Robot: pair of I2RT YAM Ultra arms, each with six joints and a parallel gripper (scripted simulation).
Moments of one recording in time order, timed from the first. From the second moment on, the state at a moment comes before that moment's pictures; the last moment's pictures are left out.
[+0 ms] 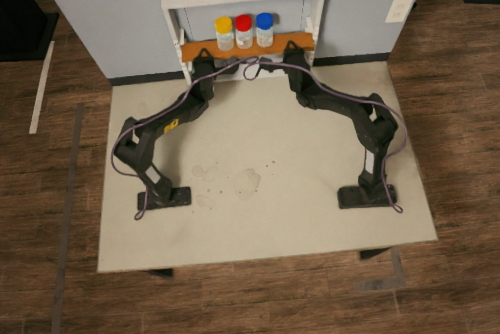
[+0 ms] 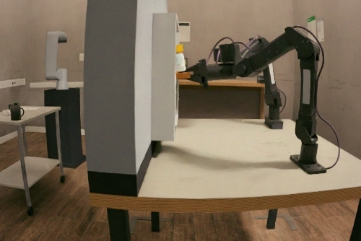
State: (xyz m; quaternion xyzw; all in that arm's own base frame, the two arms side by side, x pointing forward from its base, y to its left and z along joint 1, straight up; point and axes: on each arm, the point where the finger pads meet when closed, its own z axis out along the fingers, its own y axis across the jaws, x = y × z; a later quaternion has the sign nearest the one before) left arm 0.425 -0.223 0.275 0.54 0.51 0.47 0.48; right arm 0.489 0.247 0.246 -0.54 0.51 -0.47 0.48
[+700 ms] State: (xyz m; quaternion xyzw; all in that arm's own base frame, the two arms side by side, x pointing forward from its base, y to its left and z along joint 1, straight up) left arm 0.450 -0.224 0.274 0.54 0.51 0.47 0.48; right arm 0.514 0.248 0.245 -0.54 0.51 -0.47 0.47
